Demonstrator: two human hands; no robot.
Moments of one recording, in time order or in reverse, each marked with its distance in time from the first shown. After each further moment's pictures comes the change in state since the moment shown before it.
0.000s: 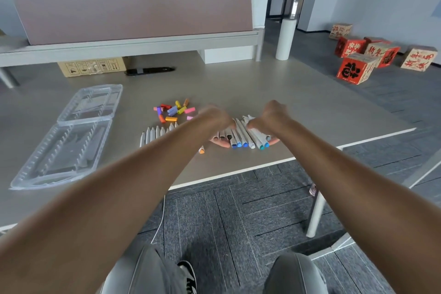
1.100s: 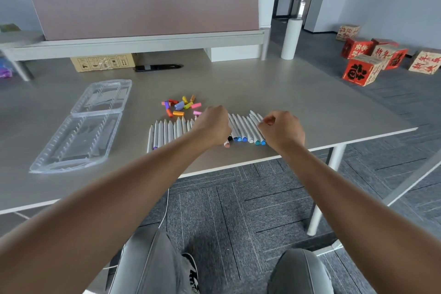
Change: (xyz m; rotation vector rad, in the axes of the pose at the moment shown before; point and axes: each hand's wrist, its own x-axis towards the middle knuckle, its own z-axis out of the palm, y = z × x) left_hand -0.003 -0.042 -0.007 0.680 0.282 0.430; right_hand -0.030 0.042 0.024 0.071 0.276 -0.165
